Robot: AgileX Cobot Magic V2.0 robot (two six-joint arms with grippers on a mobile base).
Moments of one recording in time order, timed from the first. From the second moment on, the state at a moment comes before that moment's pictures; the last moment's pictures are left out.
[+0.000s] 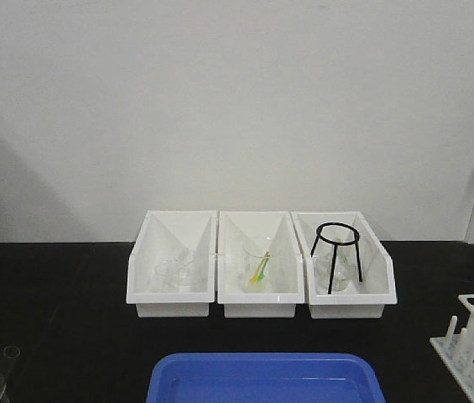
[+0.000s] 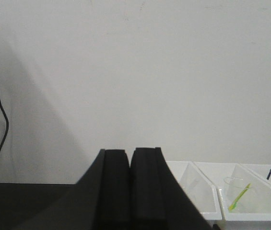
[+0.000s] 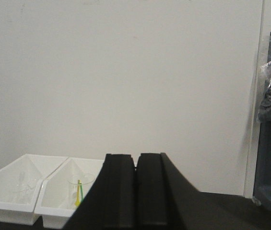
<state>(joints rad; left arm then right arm) -0.07 0.23 -0.33 0.09 0.00 -0.23 0.11 0.27 -0.47 -0.08 0.09 0.03</state>
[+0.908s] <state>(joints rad) -0.07 0.67 -0.51 0.15 -0.05 0.00 0.11 0.72 -0.63 -0.09 0.04 0.01</state>
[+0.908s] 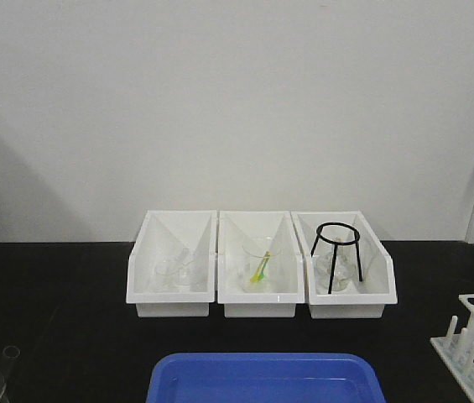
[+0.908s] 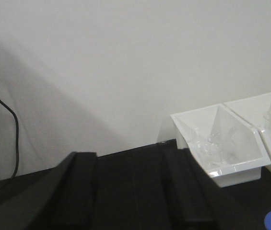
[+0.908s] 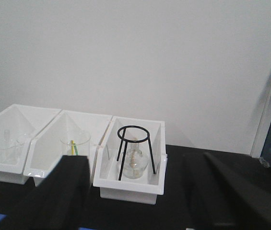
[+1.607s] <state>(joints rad) -0.07 1.12 -0.51 0.17 -0.04 0.20 0.11 0.72 -0.63 -0.09 -0.01 -0.01</state>
